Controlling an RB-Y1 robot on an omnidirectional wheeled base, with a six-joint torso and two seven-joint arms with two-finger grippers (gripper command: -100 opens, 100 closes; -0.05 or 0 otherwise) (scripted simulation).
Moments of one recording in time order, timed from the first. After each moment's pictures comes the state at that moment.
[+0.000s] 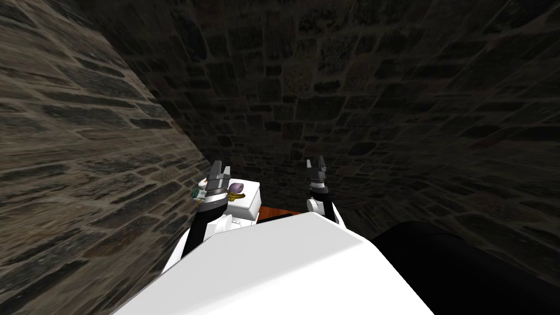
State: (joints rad) left arm 0.50 0.04 -0.04 -2.32 -0.09 -0.36 -0.09; right arm 0.49 -0.03 0.00 -2.24 -0.04 -0.58 -0.12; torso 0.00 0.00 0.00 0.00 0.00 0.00
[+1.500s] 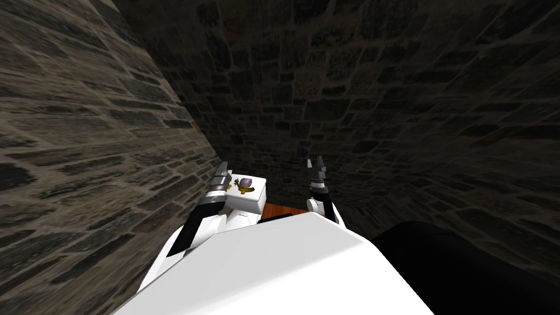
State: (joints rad) left arm 0.47 0.12 0.00 -2.38 -0.02 0.01 -0.10; right arm 0.49 -0.03 0.00 -2.24 -0.04 -0.58 -0.12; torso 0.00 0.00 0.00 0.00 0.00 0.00
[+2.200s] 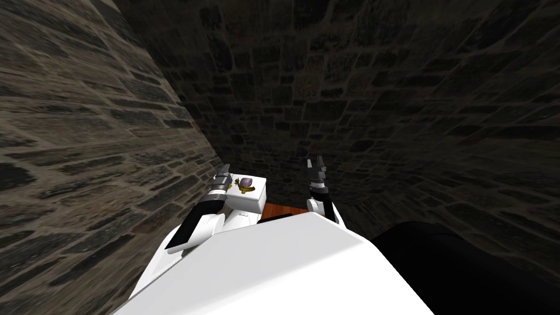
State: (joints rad) left arm 0.46 0.13 0.02 -2.40 0.01 0.22 -0.10; right arm 0.49 -0.03 0.00 -2.24 -0.04 -0.58 -0.12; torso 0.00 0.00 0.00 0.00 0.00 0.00
